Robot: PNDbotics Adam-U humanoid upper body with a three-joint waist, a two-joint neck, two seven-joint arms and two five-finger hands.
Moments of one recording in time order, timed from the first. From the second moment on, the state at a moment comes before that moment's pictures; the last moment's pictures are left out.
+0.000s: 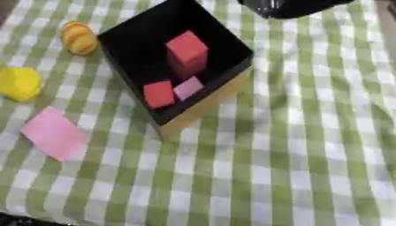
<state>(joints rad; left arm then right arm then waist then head) -0.33 1.01 -0.06 -1.98 -0.56 -0.04 -0.10 -0.84 -0.90 0.20 -1.98 0.45 0.03 0.34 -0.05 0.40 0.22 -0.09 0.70</state>
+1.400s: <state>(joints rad) -0.38 1.05 -0.19 -1.99 -0.47 -0.16 -0.50 -0.64 -0.97 0.04 -1.98 0.43 0.03 0.06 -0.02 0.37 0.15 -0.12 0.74</state>
